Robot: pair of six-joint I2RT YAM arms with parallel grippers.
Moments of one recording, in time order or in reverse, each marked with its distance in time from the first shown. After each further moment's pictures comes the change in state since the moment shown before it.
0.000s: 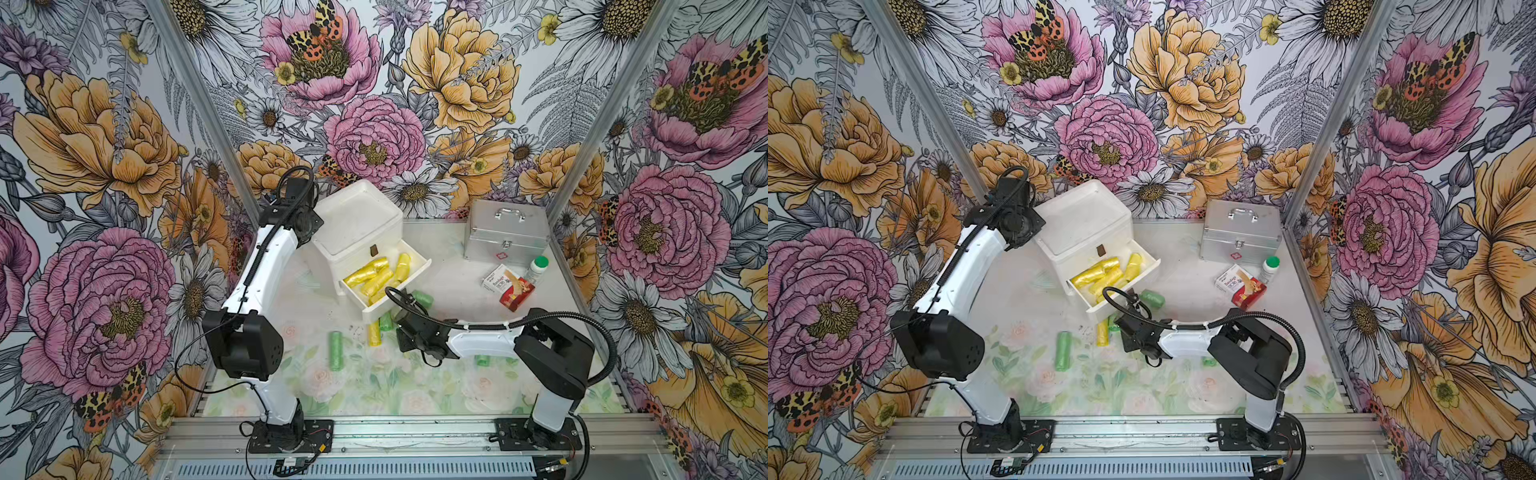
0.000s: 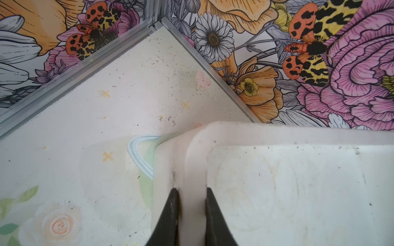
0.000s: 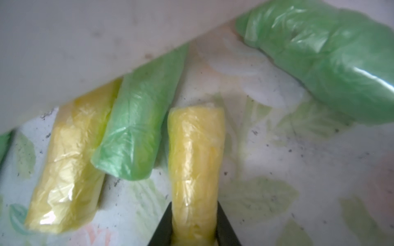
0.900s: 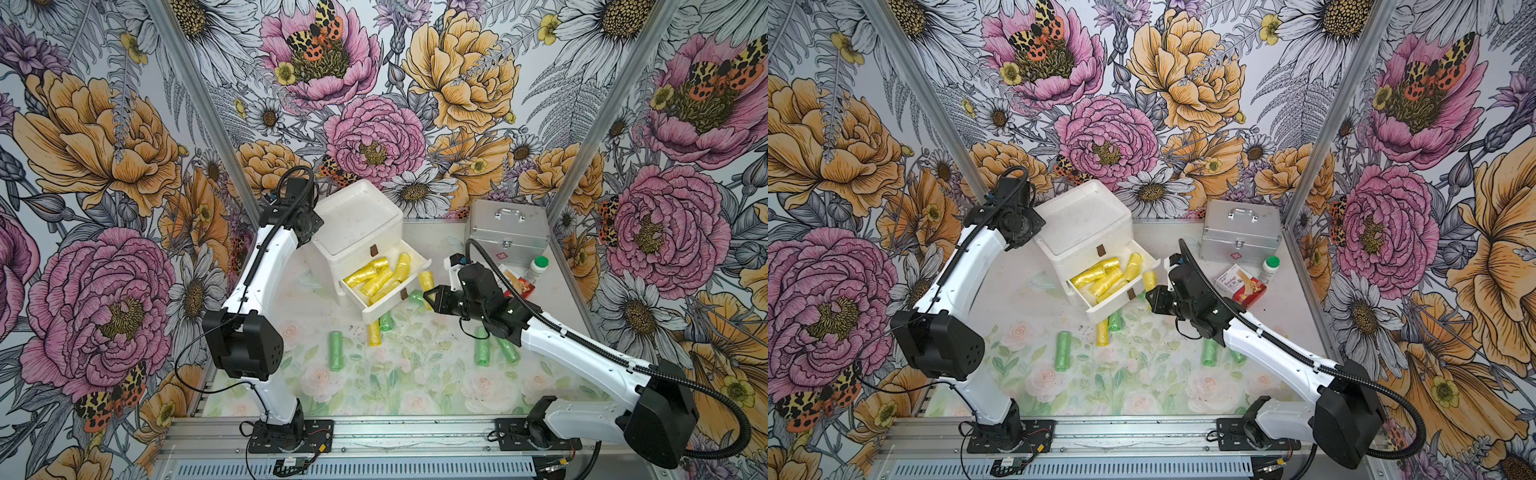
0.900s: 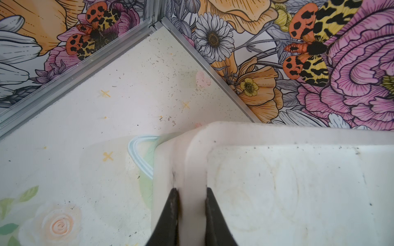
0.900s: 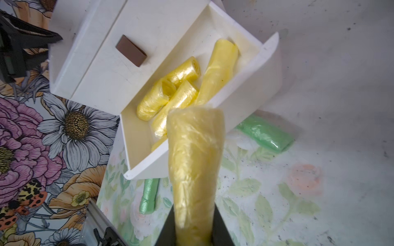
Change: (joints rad) left arm -0.001 0.000 0.000 0.000 0.000 0.000; right arm -0.283 -0.464 0.100 -0.181 -0.381 0.115
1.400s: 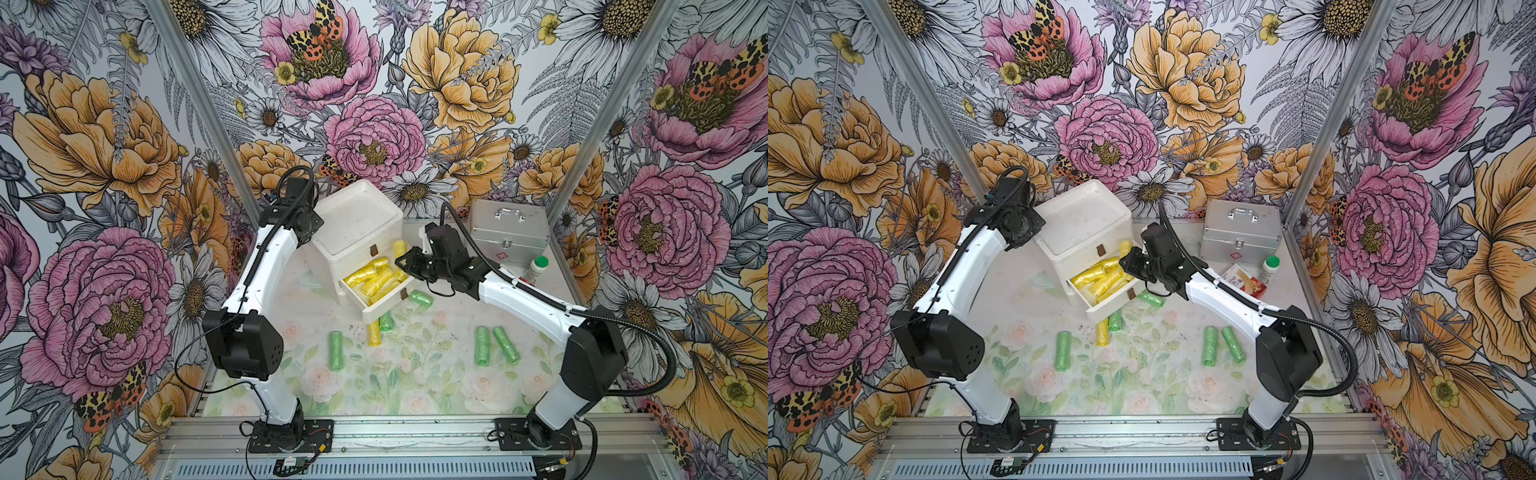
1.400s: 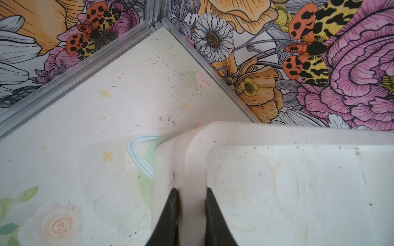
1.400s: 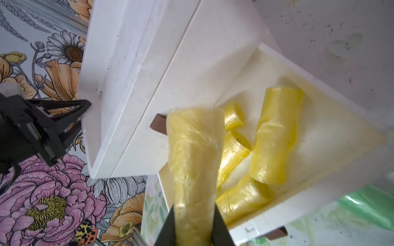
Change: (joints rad) left arm 0.000 -0.001 -0.002 0.001 0.000 -0.001; right arm -0.034 0.427 0.432 0.006 -0.045 0.214
